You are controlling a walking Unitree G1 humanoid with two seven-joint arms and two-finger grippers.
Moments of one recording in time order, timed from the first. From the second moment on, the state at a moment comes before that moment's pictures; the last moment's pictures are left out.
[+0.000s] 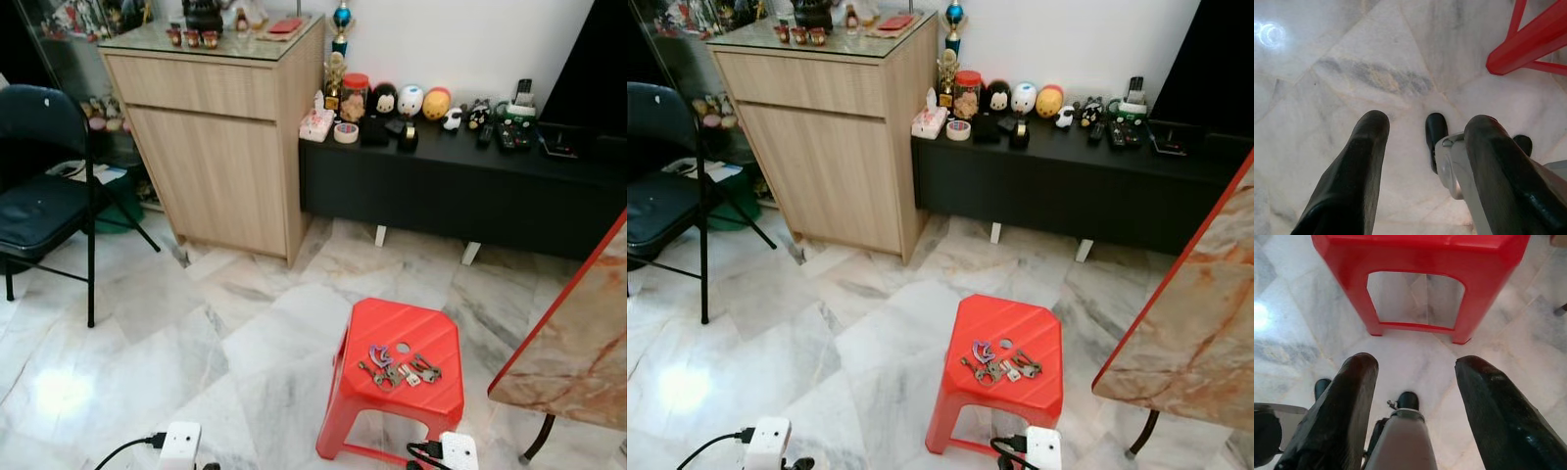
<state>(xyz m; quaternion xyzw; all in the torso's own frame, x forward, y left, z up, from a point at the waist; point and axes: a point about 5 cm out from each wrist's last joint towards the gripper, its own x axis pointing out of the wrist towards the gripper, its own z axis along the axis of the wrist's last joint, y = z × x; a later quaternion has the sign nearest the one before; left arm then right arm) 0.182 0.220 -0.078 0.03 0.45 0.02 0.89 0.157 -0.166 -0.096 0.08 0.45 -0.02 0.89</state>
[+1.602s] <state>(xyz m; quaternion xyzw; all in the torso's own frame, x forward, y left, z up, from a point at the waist) 0.184 0.222 -0.076 0.04 0.44 0.02 0.90 0.157 -0.163 -0.095 0.08 0.44 -0.03 0.89</state>
